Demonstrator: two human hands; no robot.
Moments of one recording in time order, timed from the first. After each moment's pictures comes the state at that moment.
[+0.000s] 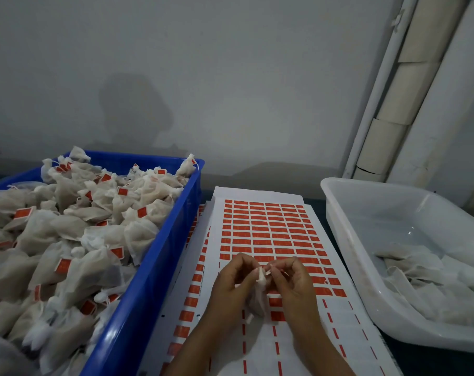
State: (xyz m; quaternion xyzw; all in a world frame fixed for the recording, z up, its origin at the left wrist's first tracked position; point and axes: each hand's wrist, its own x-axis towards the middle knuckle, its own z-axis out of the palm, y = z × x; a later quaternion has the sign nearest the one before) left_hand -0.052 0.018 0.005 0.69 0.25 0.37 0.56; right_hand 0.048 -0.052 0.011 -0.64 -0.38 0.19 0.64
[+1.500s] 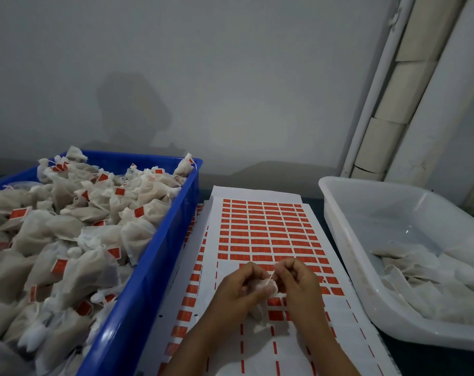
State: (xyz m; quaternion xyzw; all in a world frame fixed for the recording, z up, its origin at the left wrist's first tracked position) left_hand -0.054 0.015 0.007 0.76 0.22 0.30 0.53; right_hand 0.057 -0.056 0.019 -0.68 -0.35 0.18 0.61
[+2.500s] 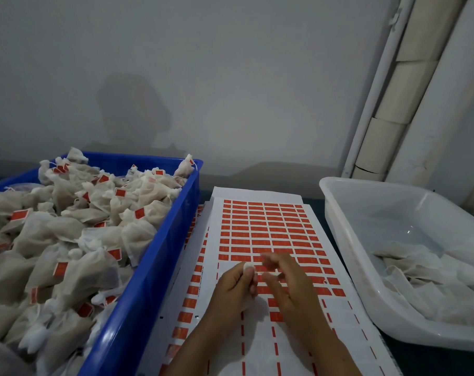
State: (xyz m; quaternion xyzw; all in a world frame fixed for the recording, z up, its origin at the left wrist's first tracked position) left_hand -0.048 0.019 -0.006 0.67 0.29 0.36 0.58; right_hand 0.054 -0.058 0.020 -0.72 -0.53 0.09 0.44
